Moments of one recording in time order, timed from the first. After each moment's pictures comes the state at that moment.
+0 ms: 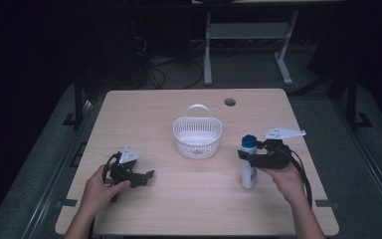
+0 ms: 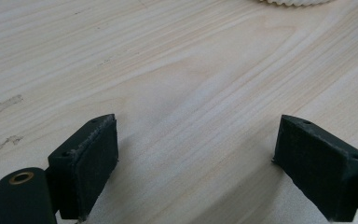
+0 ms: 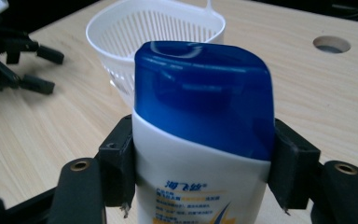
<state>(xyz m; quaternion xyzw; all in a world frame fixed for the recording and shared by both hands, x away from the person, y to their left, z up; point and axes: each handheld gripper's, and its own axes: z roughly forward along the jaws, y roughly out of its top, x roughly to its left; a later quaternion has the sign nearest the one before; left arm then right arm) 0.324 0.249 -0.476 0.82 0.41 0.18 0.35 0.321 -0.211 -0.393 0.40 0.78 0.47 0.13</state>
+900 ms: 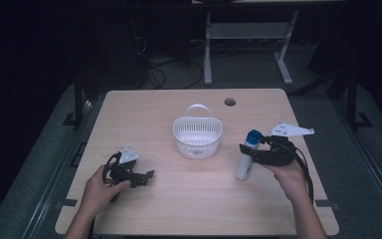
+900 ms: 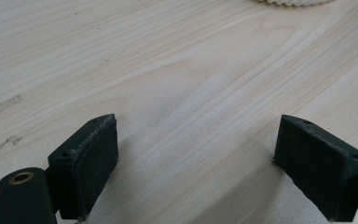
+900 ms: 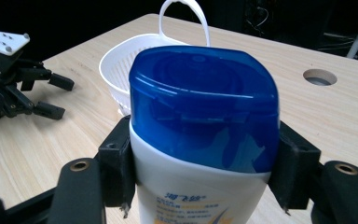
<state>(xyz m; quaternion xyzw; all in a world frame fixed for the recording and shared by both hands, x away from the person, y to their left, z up) 0.324 0.249 -0.477 0.82 0.41 0.18 0.36 0.318 -0.213 -0.374 0.39 0.76 0.50 0.15</state>
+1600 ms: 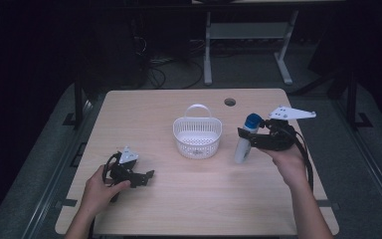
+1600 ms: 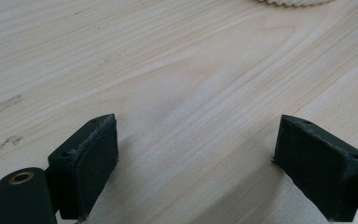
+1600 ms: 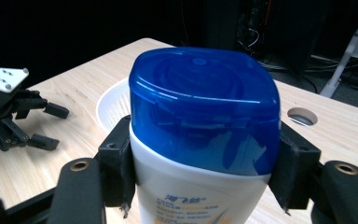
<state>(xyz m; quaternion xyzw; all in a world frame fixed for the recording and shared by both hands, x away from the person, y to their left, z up) 0.324 0.250 -0.476 0.82 0.41 0.18 0.35 0.335 -0.204 -0.332 0.38 0.75 0.51 0.18</state>
